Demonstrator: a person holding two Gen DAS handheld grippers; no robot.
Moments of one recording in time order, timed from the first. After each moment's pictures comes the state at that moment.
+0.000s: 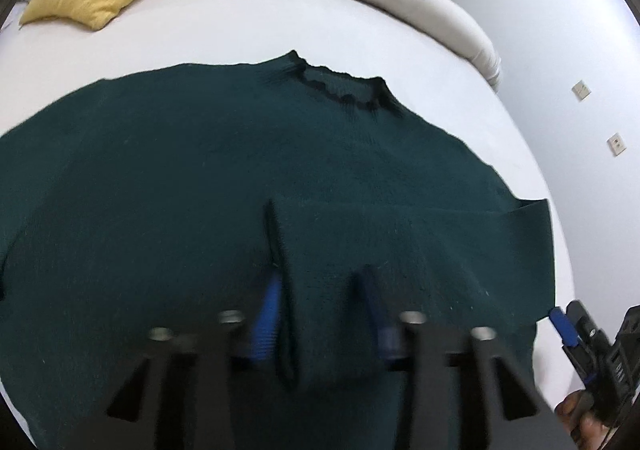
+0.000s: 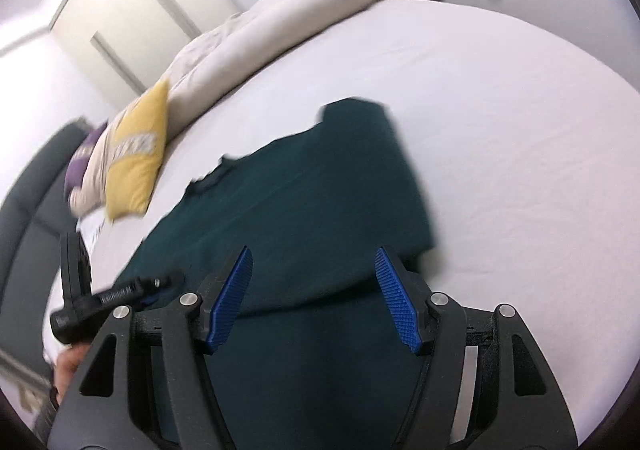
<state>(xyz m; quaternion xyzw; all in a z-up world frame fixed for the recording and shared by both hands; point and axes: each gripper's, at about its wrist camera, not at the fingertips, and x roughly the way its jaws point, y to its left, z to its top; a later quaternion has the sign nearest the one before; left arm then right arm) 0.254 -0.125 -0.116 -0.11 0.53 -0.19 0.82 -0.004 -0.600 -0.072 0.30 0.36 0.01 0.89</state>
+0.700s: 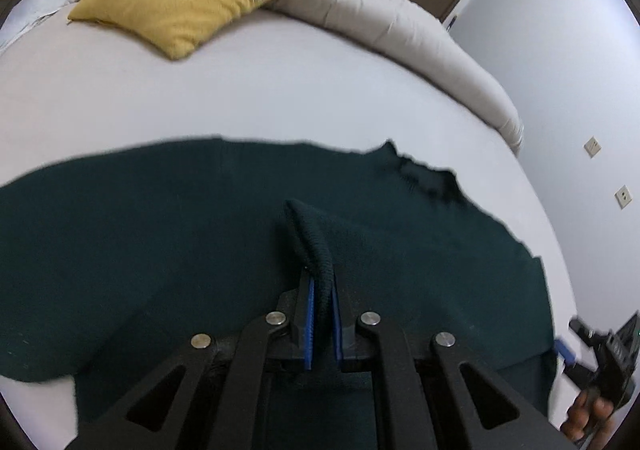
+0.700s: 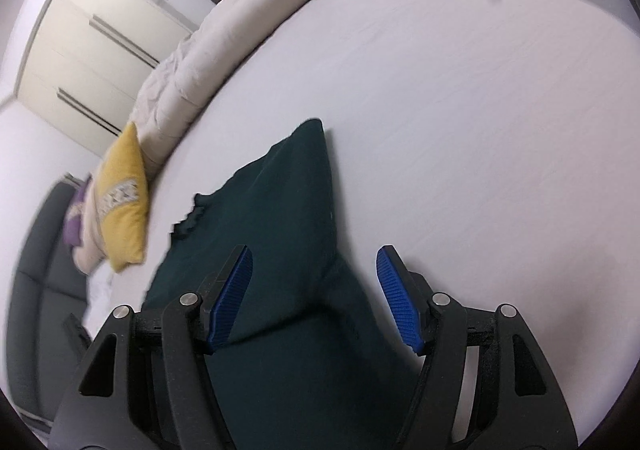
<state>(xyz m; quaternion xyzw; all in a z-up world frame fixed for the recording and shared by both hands) 0.280 -0.032 -0.115 -0.16 0.47 -0.14 0.86 0.037 -0.641 -0.093 0.37 0.37 -0.03 0.85</state>
